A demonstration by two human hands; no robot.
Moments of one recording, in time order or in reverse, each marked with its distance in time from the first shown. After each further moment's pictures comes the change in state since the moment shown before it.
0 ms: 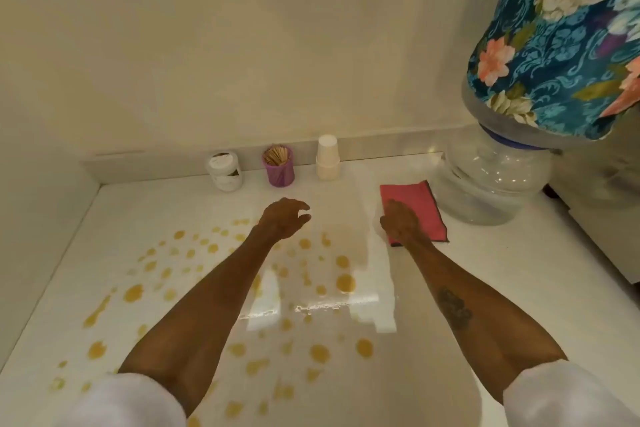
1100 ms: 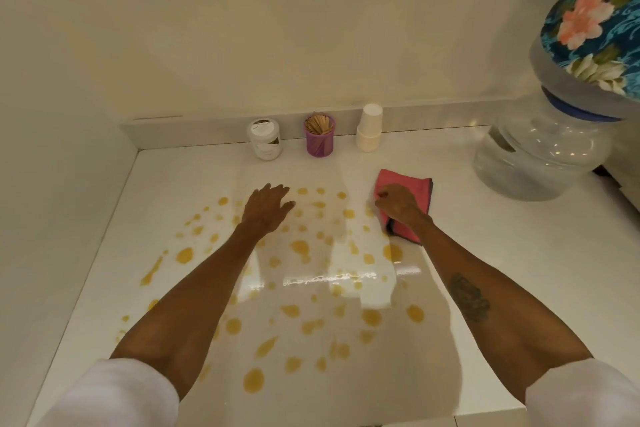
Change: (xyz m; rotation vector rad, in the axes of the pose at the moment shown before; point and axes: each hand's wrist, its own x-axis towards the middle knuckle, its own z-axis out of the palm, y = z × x) left_hand -0.070 -0.132 0.007 0.071 0.017 -0.119; right_hand -0.031 -0.103 0.049 0.113 -0.089 -0.060
